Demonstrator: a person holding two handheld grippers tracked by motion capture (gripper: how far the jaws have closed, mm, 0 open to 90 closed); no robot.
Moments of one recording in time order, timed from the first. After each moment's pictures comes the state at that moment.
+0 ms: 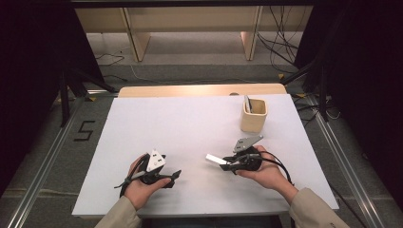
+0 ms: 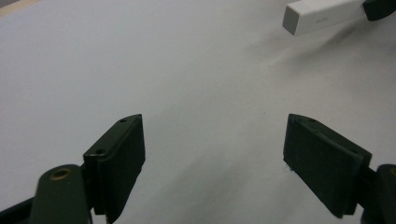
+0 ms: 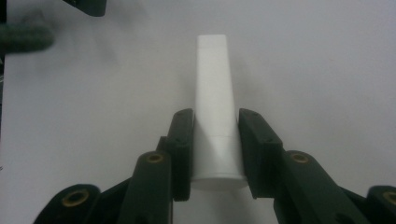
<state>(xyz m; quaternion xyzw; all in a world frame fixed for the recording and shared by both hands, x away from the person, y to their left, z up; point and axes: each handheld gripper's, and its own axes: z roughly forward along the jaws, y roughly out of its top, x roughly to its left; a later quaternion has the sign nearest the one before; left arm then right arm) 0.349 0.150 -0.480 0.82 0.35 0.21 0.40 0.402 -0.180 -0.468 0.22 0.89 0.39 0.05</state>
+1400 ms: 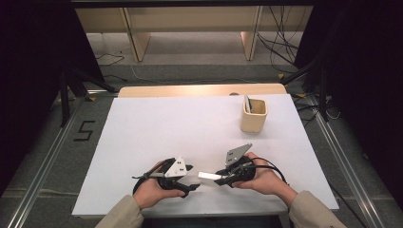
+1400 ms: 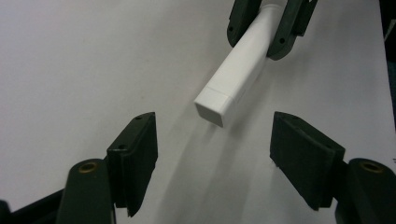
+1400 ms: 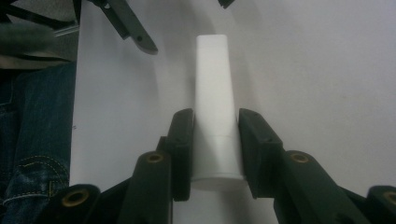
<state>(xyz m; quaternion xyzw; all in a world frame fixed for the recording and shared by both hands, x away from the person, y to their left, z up) 0.350 0.101 -0.481 0.89 0.16 0.11 0.41 0.381 -0.159 -0.472 0.12 0.92 0.36 -0.01</state>
